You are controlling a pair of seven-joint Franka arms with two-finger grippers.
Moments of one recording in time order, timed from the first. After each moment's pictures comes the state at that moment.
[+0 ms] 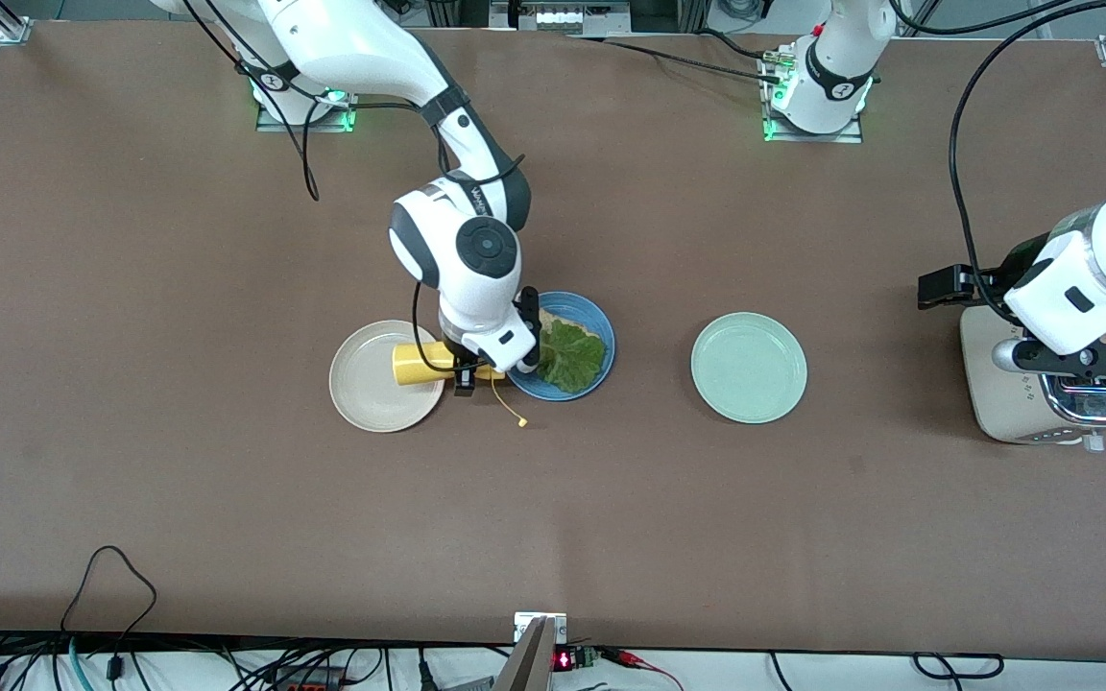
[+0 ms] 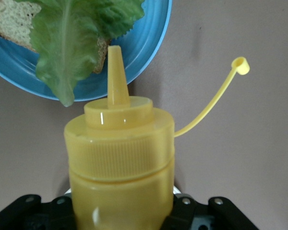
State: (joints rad) left arm 0.16 0.39 -0.34 -1.17 0.09 1.35 -0.11; right arm 0.85 0.75 -0.25 -1.39 -0.13 2.06 -0.88
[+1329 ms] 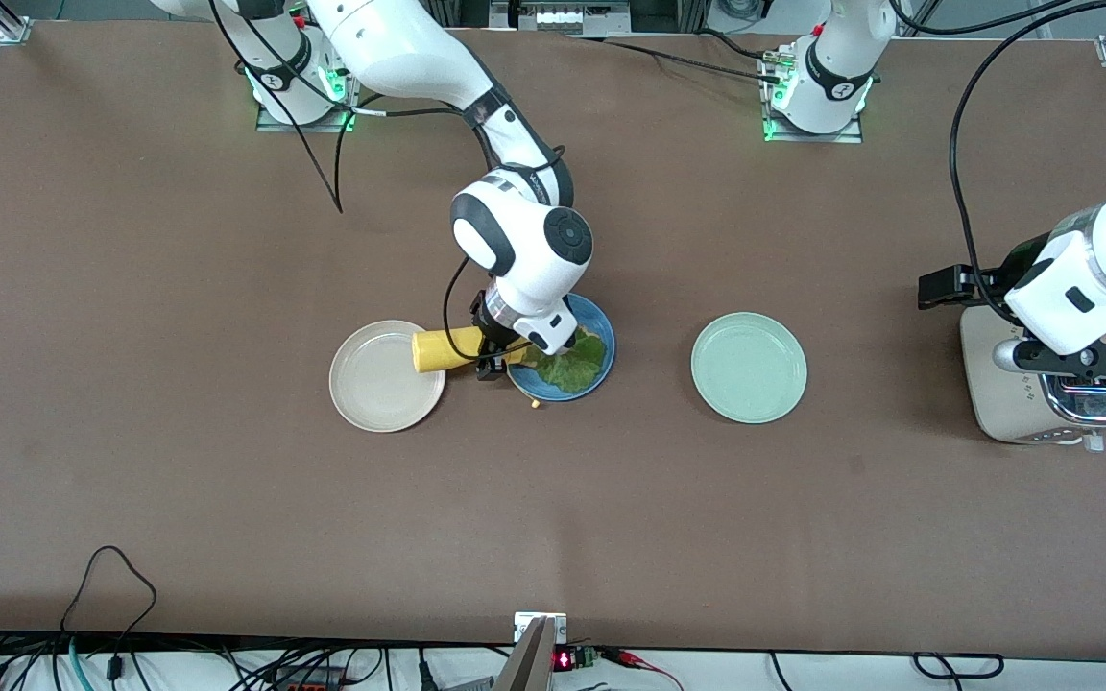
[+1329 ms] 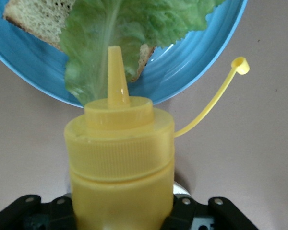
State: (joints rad) left arm 0.16 0.39 -0.34 -1.17 0.09 1.35 -0.11; right arm 0.93 0.85 -0.25 -1.29 -0.26 1.92 -0.87
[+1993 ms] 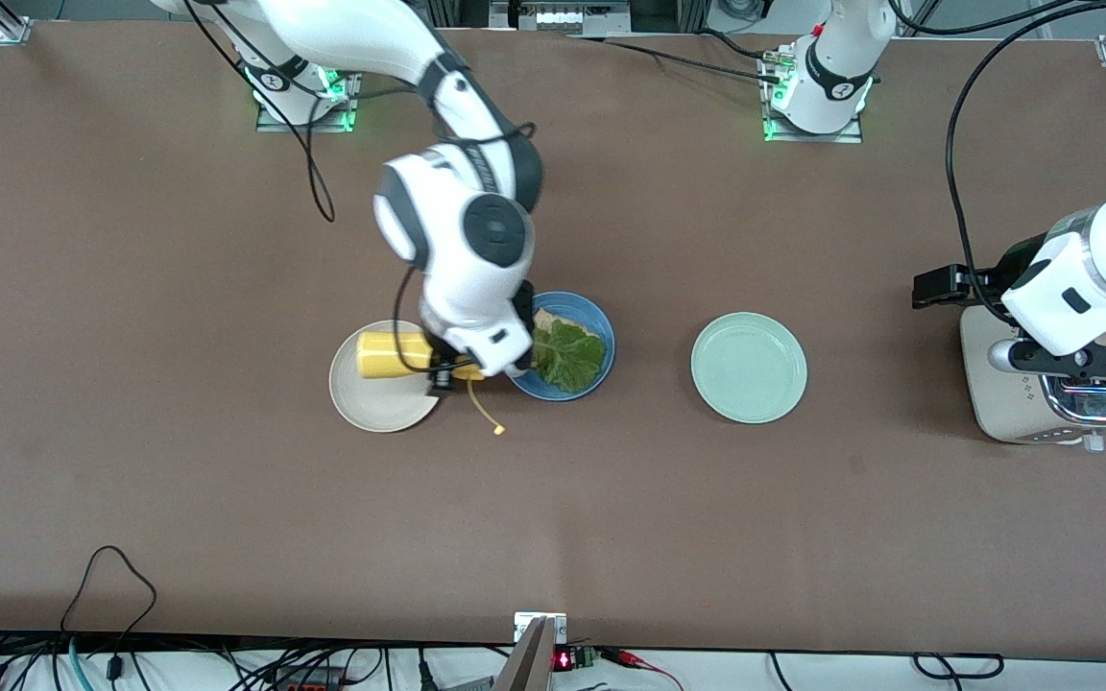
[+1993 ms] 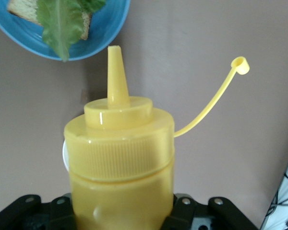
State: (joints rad) left arm 0.16 0.39 -0.34 -1.17 0.06 1.35 -0.11; right arm 0.79 0.71 -0.31 -1.12 -0.08 1.73 -0.97
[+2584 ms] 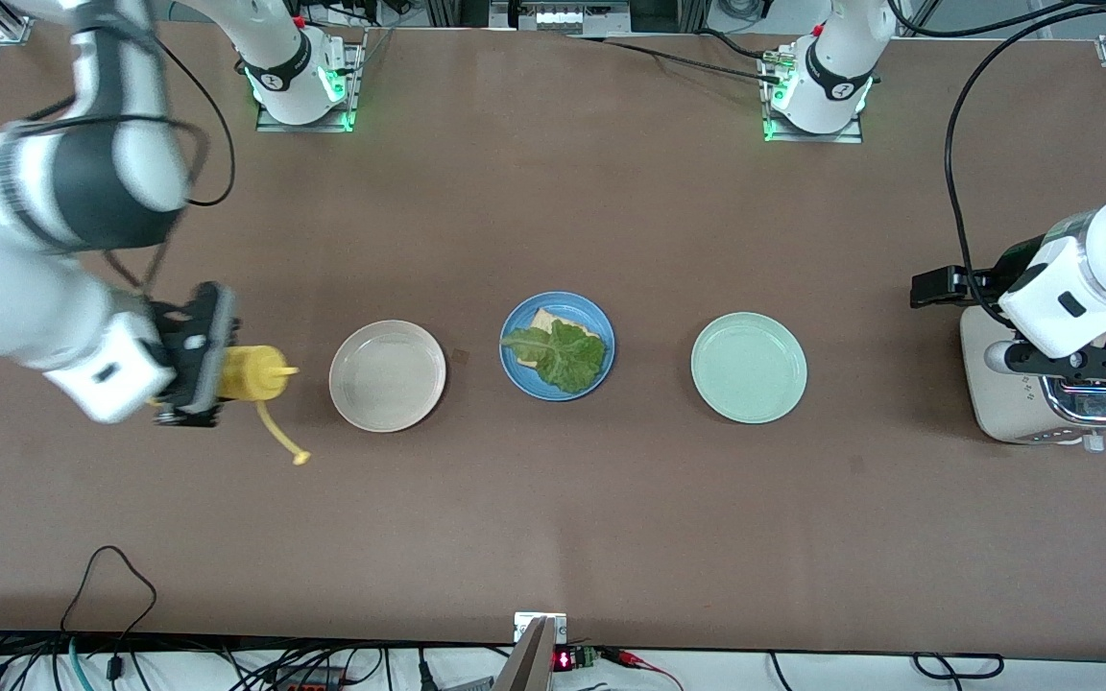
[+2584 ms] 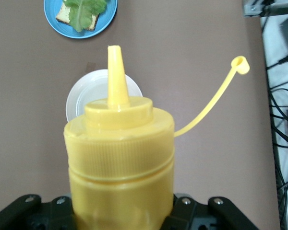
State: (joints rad) left arm 0.16 0.39 -0.33 -1.18 0.06 1.34 -0.11; right arm 0.29 0.50 -0.31 -1.24 0.40 1.70 -1.55
